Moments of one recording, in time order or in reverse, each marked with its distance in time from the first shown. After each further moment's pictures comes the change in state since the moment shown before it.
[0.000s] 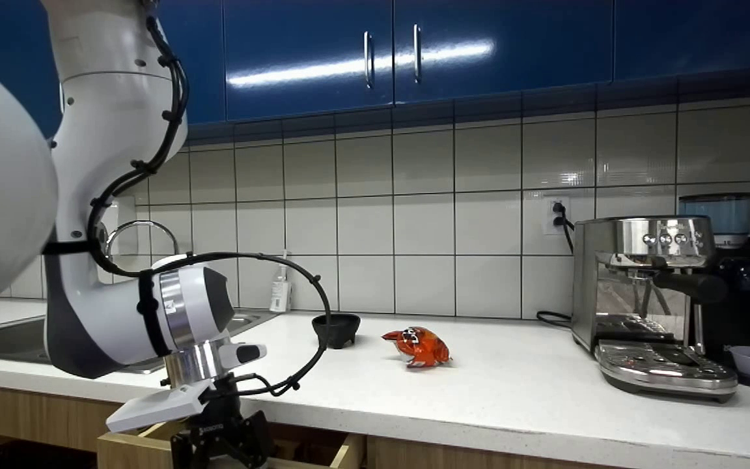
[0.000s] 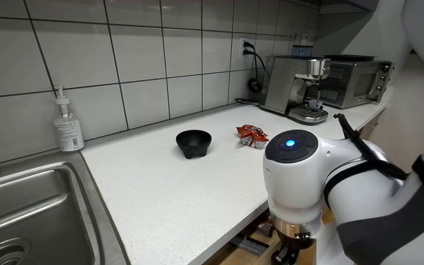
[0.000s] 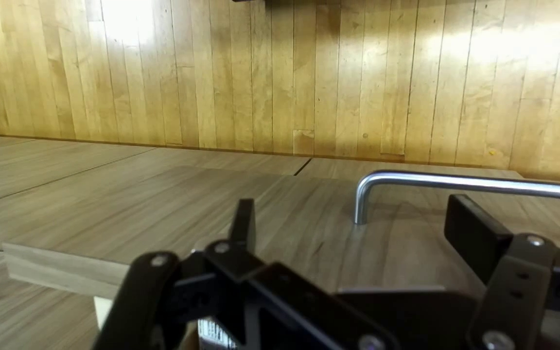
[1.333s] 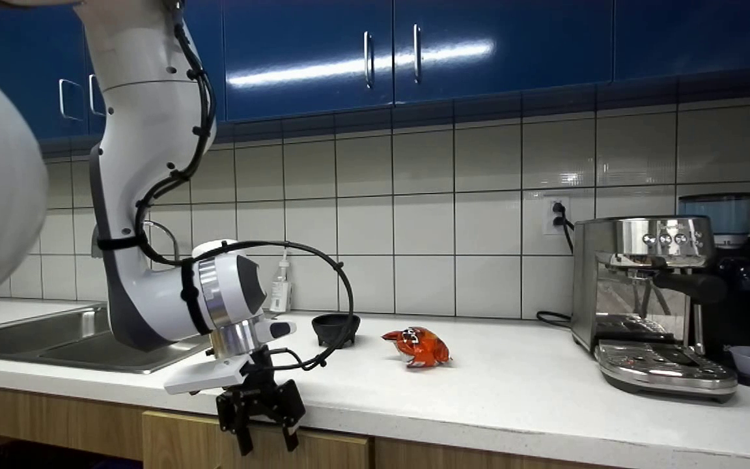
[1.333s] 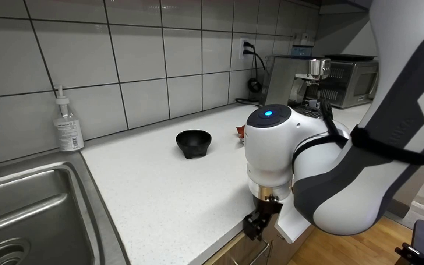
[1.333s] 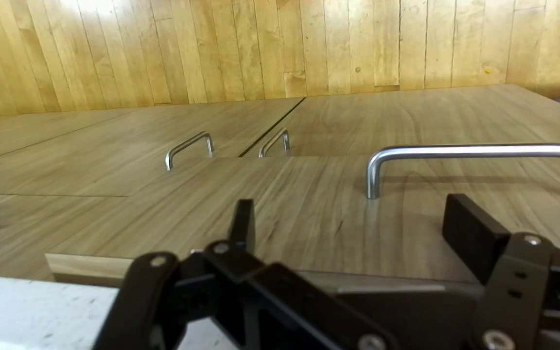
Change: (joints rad) arm -0.102 0.032 0.029 0.151 0.052 -0.001 -0.036
